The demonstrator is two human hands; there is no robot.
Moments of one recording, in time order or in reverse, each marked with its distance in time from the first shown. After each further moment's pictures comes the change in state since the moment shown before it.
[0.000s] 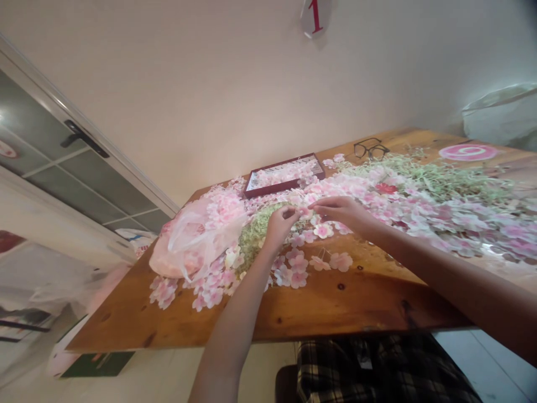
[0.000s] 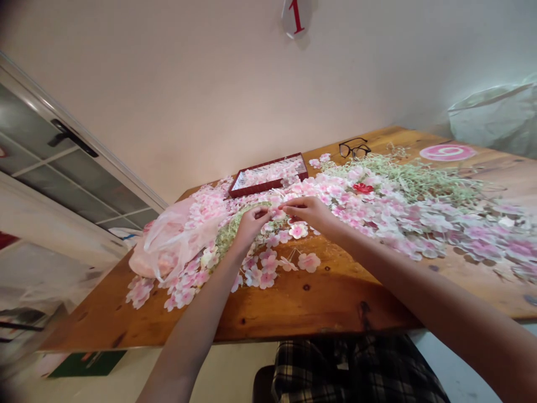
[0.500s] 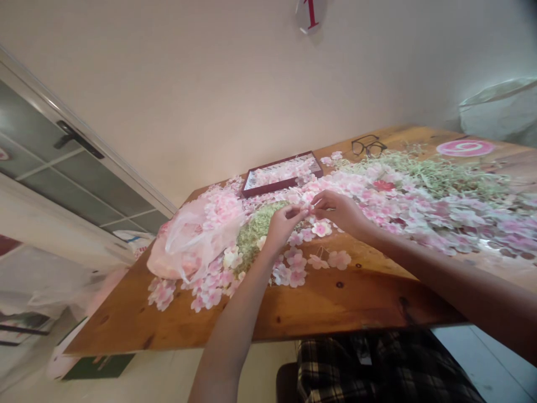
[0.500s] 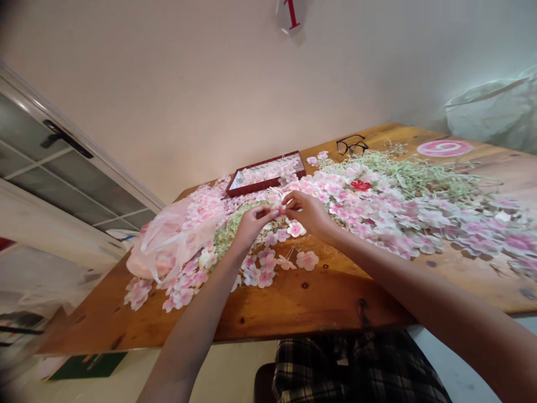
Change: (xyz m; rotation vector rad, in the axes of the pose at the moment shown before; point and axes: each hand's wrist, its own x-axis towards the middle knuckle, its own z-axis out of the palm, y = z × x) left_hand -0.005 0.015 0.006 -0.118 -0.102 -0.003; right_hand -0.001 0.006 0.006 -0.136 0.148 -0.155
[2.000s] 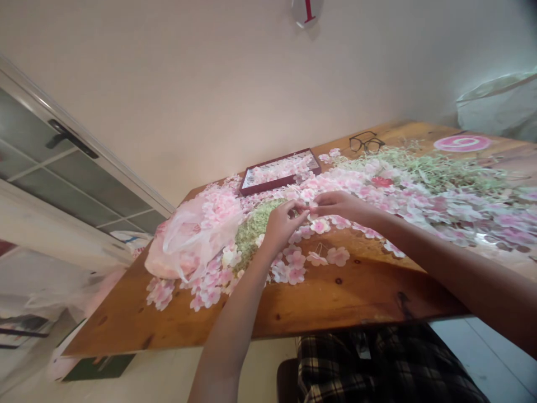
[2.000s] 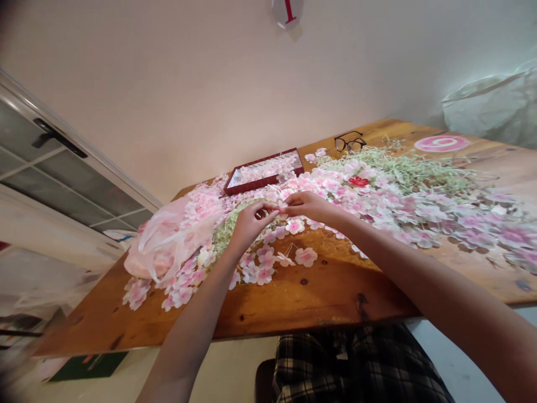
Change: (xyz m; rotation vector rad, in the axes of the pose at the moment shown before) left_hand -0.007 0.017 -0.001 0.442 0.027 0.221; right_hand 0.005 -0.016 -0.018 -0.001 -0.325 0.146
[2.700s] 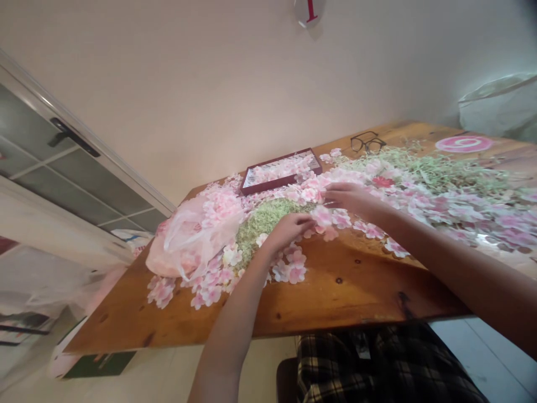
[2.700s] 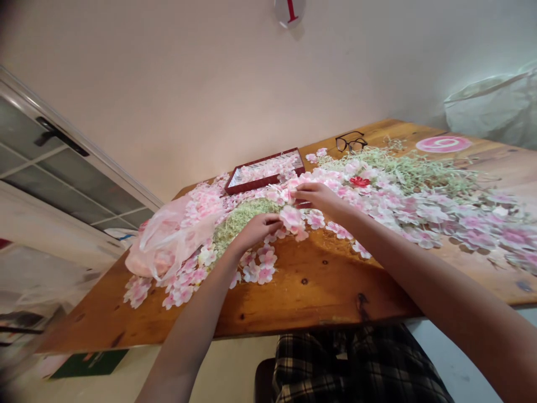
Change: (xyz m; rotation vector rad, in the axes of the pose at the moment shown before) left_hand 0.000 -0.010 0.007 -0.145 -0.433 -0.069; right_hand 0.008 0.020 -0.012 0.444 0.173 0.041
